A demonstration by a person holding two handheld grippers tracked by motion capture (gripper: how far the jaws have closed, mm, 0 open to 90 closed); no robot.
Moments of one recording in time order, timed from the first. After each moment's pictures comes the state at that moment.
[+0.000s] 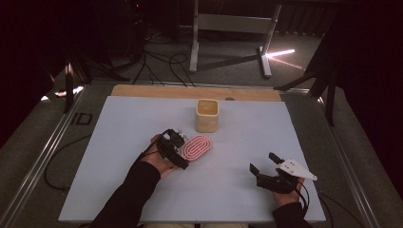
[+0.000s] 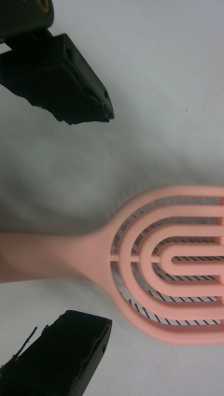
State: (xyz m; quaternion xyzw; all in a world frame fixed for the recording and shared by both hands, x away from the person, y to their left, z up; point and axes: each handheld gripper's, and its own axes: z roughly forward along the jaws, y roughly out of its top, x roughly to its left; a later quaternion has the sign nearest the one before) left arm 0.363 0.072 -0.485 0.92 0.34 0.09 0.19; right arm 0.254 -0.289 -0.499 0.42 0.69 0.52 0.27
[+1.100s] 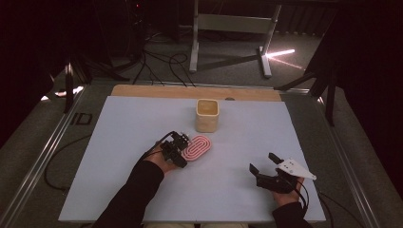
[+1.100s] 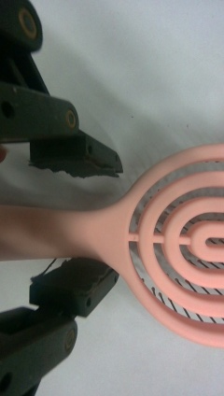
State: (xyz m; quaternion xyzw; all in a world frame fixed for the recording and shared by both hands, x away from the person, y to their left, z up) left arm 0.366 0.061 -0.491 0.93 0.35 0.04 0.13; right arm 0.254 -0.288 -0.500 0.42 0.70 0.51 0.27
